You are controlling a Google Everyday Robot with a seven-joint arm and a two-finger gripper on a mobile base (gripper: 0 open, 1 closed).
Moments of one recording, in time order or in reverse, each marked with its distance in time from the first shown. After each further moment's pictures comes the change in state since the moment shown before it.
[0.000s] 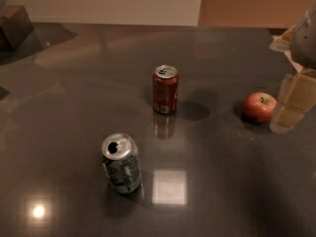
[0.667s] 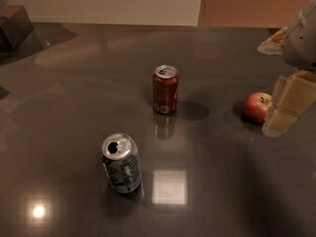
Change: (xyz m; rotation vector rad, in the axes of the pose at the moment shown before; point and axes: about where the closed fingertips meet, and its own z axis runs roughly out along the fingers) arm -0.018 0.013 0.000 -0.040 -0.068 -0.039
